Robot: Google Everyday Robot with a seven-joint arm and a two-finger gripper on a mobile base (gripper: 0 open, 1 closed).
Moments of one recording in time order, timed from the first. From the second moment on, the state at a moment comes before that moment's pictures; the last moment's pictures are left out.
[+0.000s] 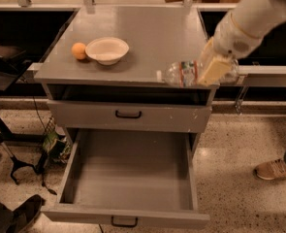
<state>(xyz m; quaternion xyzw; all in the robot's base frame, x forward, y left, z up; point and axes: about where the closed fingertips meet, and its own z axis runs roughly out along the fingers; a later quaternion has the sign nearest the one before) 0.574 -0.168 0.908 -0.65 0.73 0.04 0.21</state>
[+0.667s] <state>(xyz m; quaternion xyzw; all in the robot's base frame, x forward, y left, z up) 0.630 -0.116 0.963 -0.61 0.76 0.03 0.24</state>
